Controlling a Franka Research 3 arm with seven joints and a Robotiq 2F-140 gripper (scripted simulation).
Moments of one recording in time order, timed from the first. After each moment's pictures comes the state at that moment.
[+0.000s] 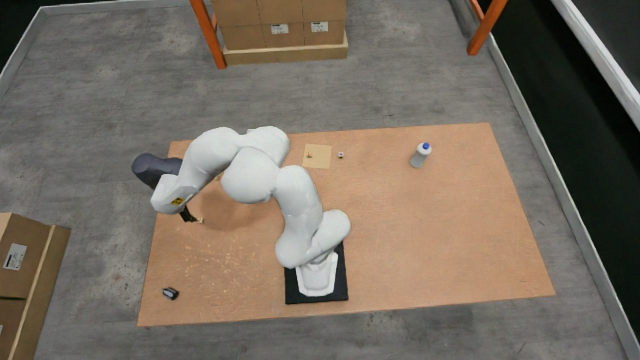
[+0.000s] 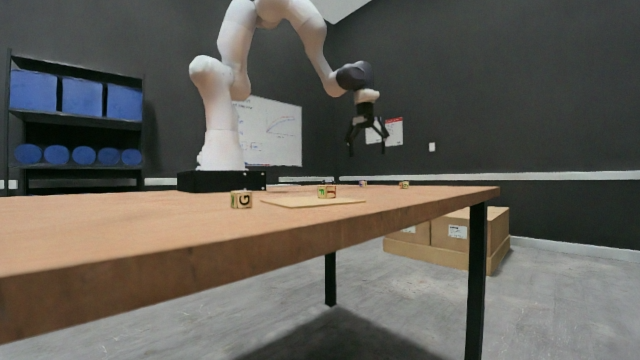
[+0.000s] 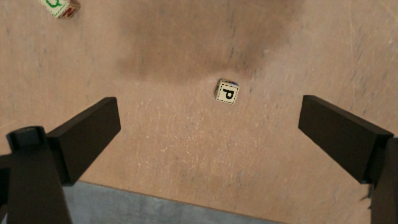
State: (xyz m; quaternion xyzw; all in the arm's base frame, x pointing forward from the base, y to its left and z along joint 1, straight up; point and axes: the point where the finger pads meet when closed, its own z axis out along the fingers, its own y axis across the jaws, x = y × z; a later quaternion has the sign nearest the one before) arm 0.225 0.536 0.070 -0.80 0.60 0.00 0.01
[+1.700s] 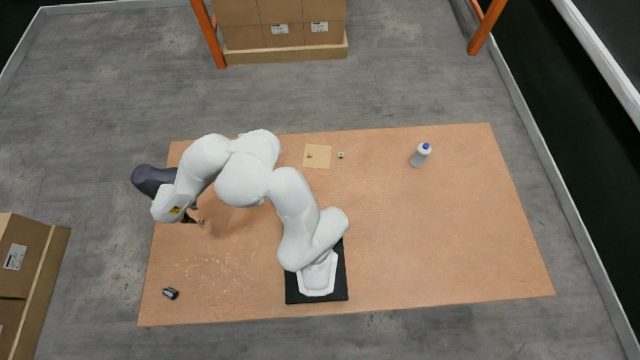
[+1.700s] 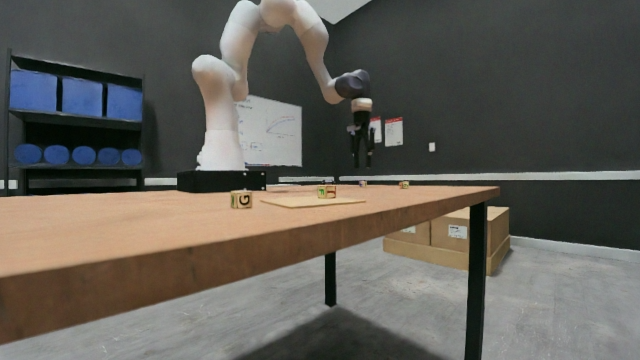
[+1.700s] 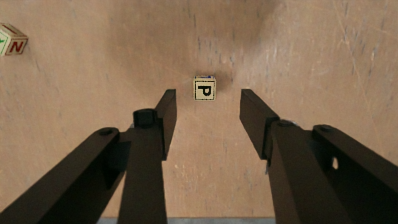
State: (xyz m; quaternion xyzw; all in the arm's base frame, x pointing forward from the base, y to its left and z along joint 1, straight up) arm 0.194 0.541 0.042 -0.73 0.69 0.00 0.00
